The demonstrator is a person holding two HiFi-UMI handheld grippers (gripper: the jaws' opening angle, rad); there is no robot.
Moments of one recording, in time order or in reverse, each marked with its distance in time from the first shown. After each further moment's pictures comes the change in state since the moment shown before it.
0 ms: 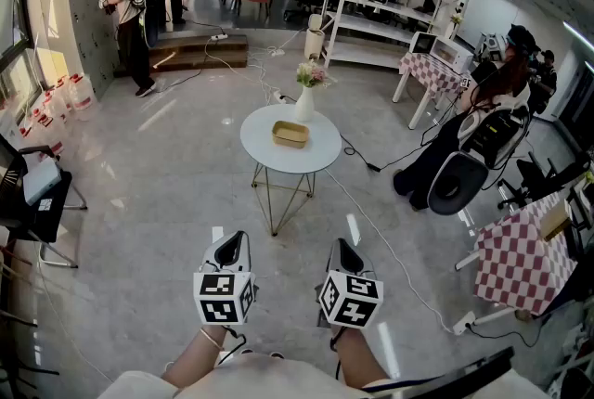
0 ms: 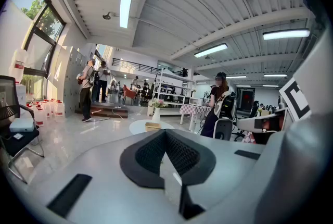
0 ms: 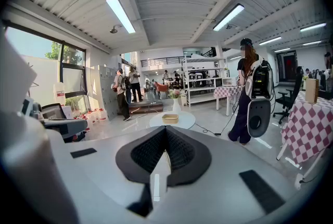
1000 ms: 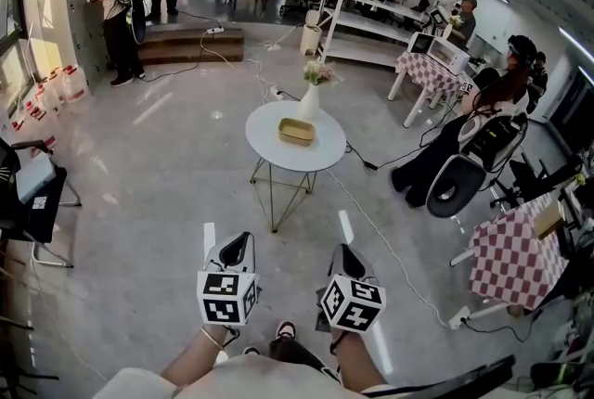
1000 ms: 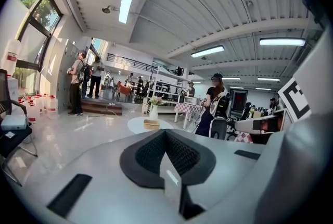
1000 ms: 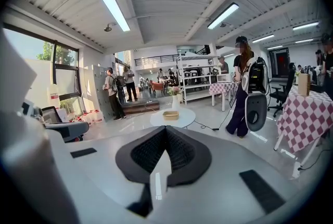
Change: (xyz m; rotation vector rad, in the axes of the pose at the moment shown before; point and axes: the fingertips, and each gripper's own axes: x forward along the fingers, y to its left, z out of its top) left arm -0.007 0.038 -0.010 -0.012 0.026 -0.084; right arm -0.003 0.042 -0.019 0.059 0.020 -0.058
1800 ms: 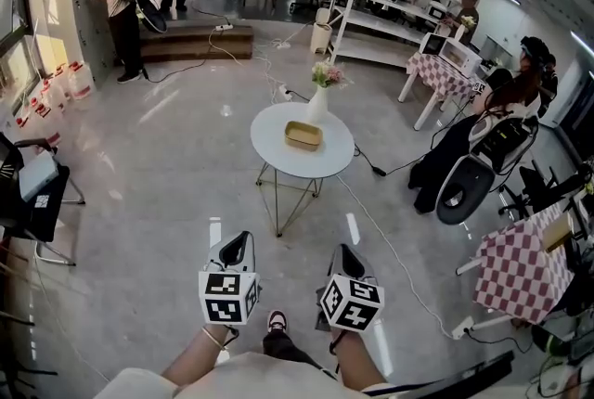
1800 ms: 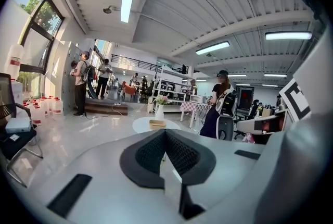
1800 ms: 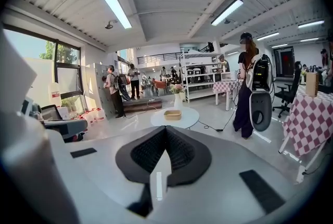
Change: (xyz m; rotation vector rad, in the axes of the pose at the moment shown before) left arm 0.038 0.018 0.004 0.010 0.014 0.068; right arm 0.051 -0.004 0.005 -0.016 0.023 0.031
